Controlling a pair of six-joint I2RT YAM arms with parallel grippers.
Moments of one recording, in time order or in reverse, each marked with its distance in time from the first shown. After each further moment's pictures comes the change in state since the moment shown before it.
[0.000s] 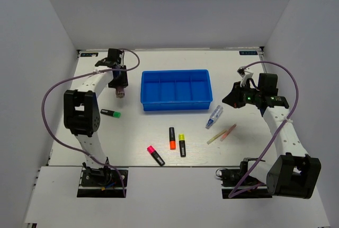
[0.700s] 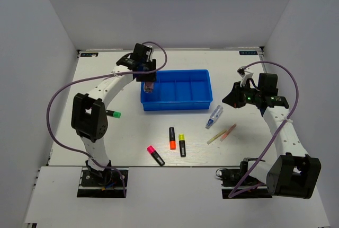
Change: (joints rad) left arm -0.278 -0.060 0.140 0.002 0.137 -0.119; right arm 0.000 0.000 0.000 0.000 0.001 0.000
